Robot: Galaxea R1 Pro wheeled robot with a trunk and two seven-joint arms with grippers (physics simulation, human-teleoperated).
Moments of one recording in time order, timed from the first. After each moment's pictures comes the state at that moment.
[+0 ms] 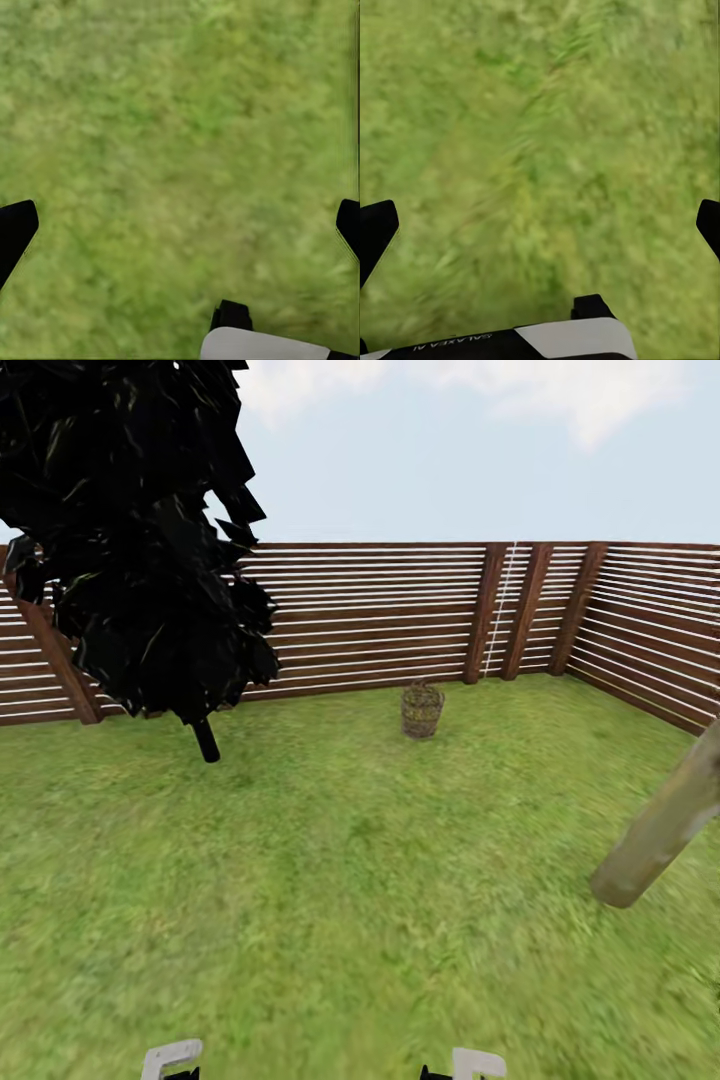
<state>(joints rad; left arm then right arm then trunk) -0.38 0.11 0.18 -0.17 -0.01 -0.15 0.07 -0.30 0.17 0.02 -0.31 -0.05 -0.16 -0.27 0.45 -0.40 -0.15</state>
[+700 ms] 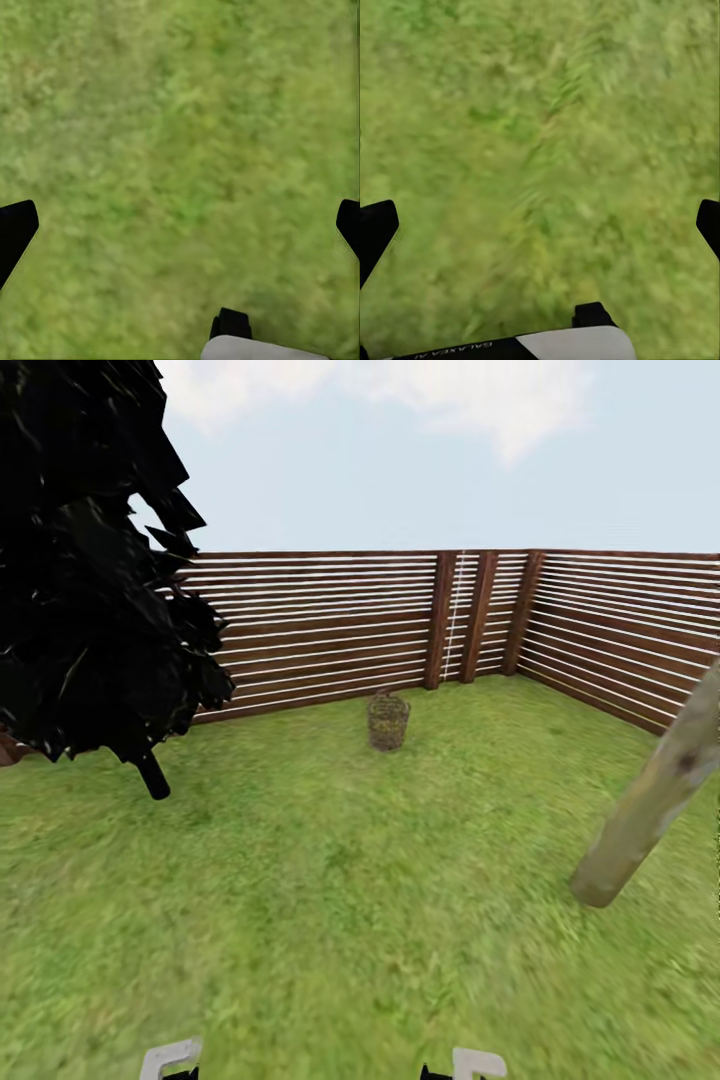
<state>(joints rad) -0.38 0.11 0.18 -0.17 -0.01 -0.15 0.07 -0.30 0.17 0.02 -0.31 -0.05 -0.16 -0.27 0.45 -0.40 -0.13</state>
